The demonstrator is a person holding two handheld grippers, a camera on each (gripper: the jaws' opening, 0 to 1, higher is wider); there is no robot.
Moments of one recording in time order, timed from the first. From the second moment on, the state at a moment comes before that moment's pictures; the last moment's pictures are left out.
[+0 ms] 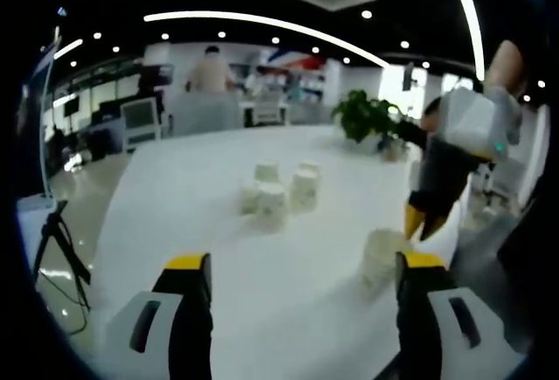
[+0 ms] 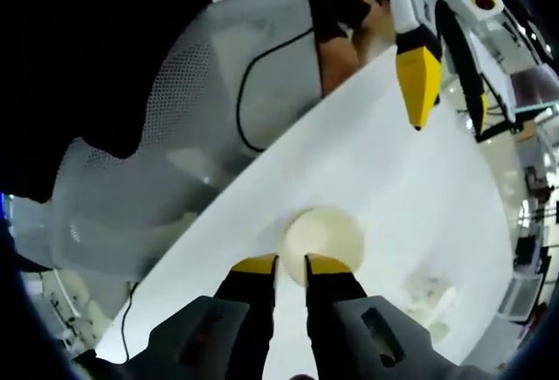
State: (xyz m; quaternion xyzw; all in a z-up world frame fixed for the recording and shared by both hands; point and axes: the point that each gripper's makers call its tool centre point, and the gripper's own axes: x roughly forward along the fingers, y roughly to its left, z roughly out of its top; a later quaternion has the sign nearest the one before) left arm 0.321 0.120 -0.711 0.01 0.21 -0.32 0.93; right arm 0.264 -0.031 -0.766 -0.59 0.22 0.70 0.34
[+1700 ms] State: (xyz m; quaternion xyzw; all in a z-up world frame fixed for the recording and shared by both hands) left arm 0.324 0.111 -0.701 0.02 0.21 -0.33 0.92; right arm 0.292 -0.074 -0.733 -0.28 0.29 0.56 0.73
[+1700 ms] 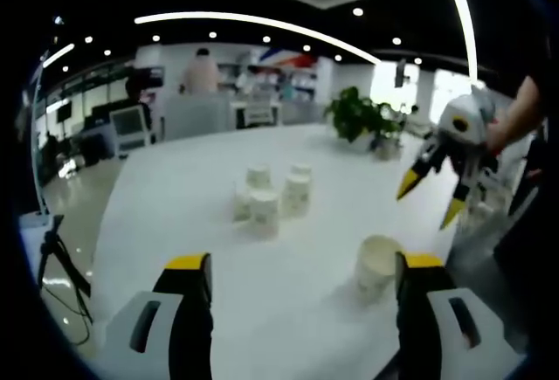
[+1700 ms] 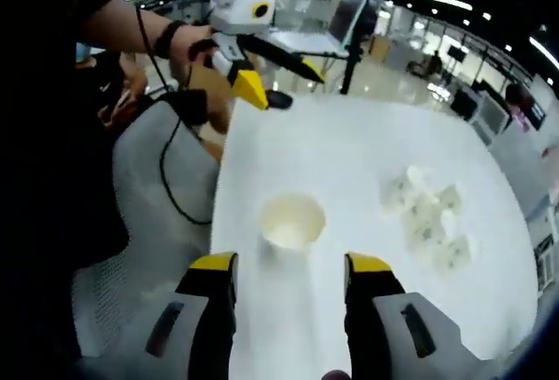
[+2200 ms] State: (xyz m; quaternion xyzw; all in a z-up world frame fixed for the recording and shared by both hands) left arm 0.328 0.106 -0.699 0.01 0.21 -0.34 0.92; right arm 0.315 -0.120 -0.721 -0.17 0.29 0.44 0.83
